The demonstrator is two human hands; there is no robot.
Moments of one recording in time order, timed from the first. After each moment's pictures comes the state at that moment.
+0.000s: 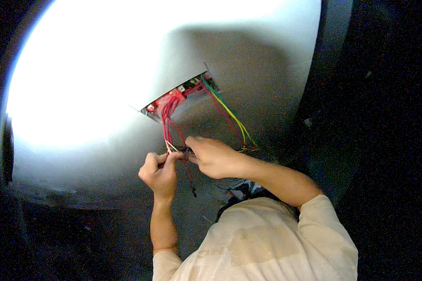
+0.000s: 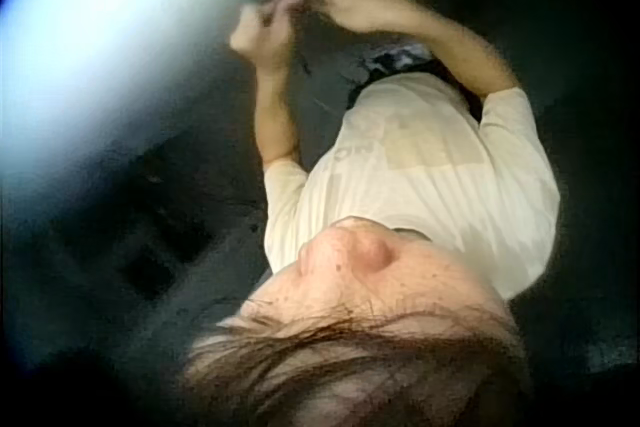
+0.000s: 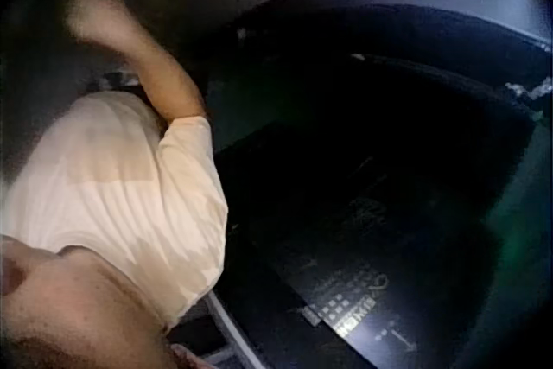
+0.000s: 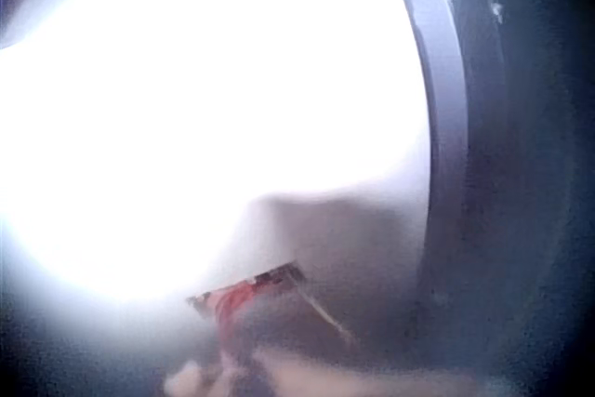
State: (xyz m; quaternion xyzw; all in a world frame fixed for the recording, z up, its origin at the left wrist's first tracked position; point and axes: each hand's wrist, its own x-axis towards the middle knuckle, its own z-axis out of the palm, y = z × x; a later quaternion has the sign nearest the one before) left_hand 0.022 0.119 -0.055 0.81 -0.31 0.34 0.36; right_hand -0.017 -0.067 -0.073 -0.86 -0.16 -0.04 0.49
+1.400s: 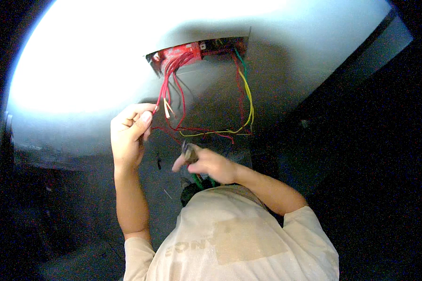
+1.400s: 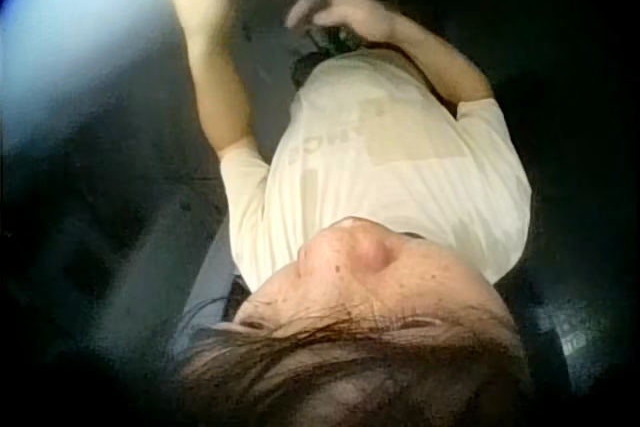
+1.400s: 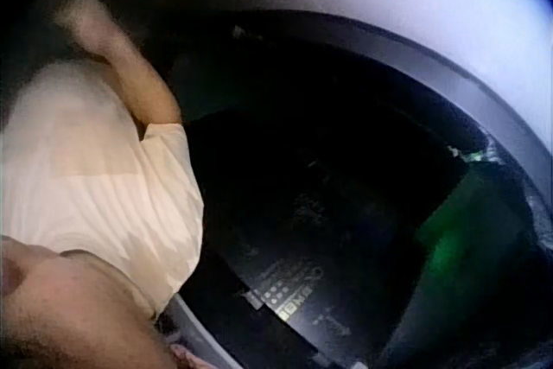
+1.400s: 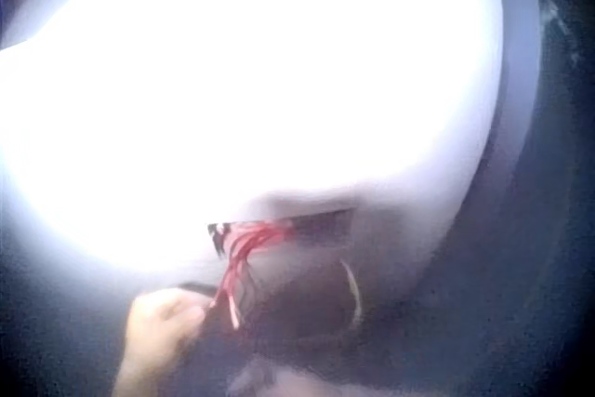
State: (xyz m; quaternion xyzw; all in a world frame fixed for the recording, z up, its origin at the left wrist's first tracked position) left_hand 0.019 0.144 -0.070 0.67 -0.17 -0.08 0.72; right_hand -0.083 -0.060 -0.162 -0.62 -0.24 0.16 0.73
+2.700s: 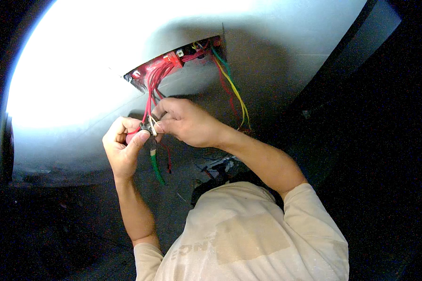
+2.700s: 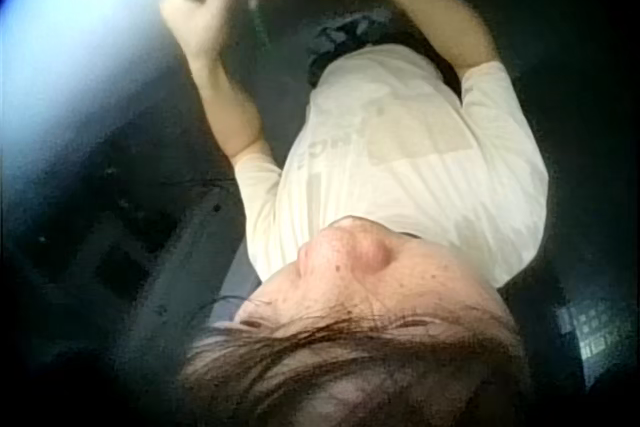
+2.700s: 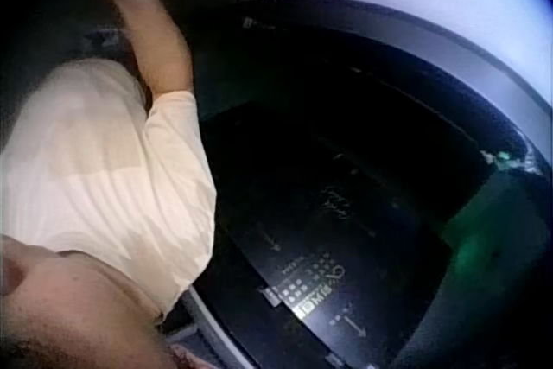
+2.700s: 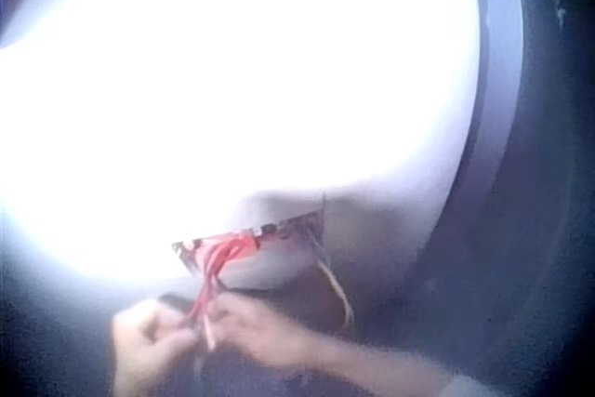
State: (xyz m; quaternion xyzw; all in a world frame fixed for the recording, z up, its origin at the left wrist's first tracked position) left_hand 0.039 0.151 -0.057 0.70 -0.30 -0.03 0.65; right_hand 0.004 -0.061 -0.079 -0.59 -0.16 0.08 0.79
